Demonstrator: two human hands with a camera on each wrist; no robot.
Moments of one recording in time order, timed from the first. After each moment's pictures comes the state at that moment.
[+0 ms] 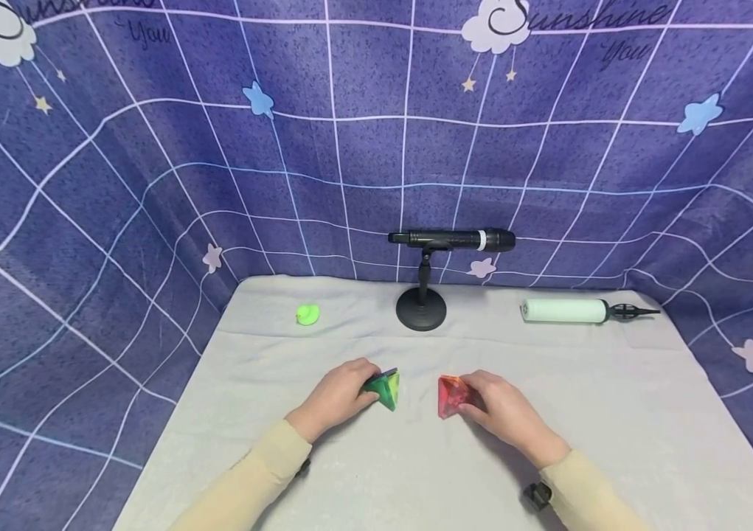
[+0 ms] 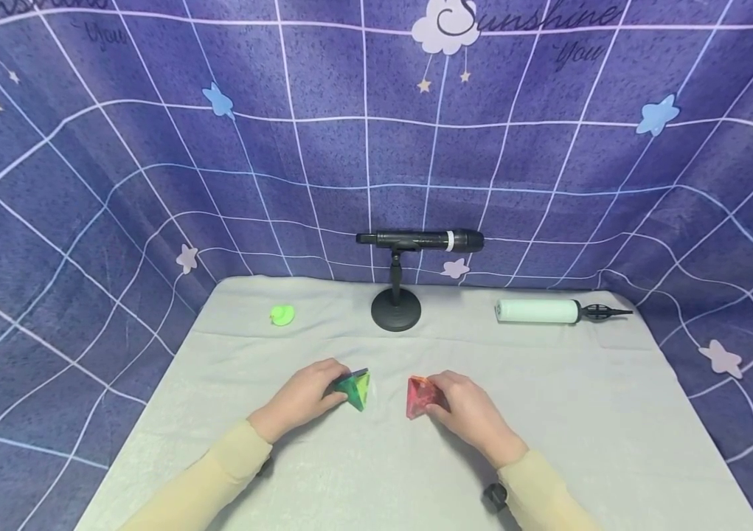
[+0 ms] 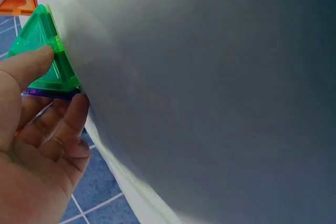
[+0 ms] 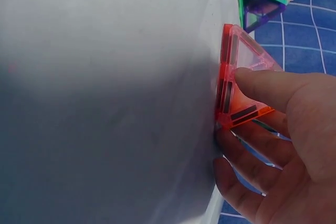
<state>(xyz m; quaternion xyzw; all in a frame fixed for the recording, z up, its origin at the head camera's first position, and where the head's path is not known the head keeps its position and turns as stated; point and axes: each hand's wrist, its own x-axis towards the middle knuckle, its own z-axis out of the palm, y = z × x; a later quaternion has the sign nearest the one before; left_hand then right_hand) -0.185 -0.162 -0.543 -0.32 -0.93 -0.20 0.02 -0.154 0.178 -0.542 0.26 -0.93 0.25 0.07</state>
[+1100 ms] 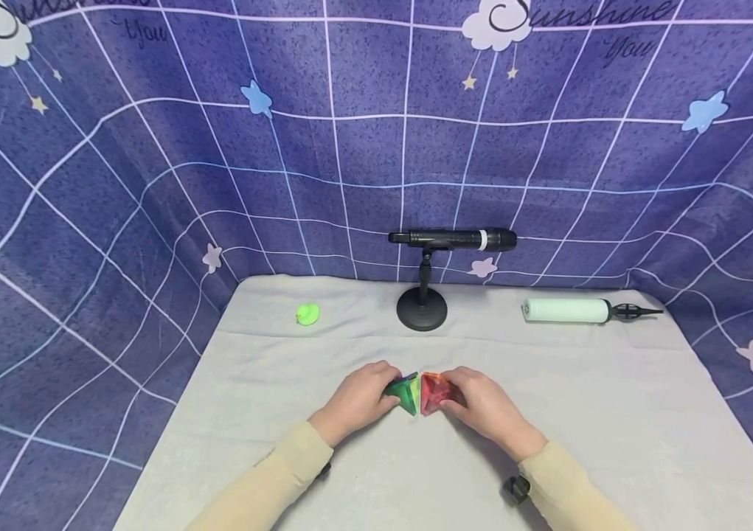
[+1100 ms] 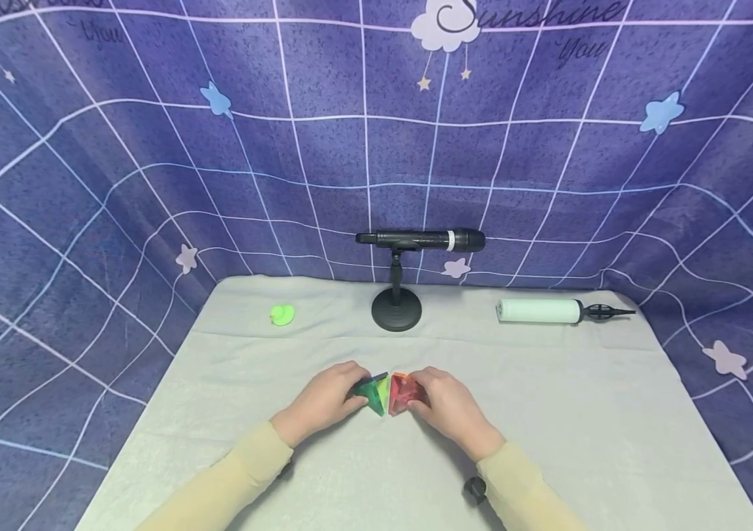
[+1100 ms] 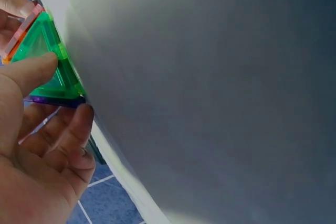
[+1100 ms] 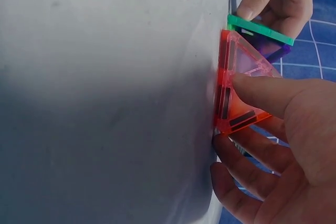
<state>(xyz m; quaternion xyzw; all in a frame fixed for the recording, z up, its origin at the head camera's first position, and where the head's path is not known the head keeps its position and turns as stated) -0.179 -0.124 -0.542 -0.32 -0.93 -0.18 0.04 -0.162 0.147 -0.541 0.27 -0.92 0.26 0.07</state>
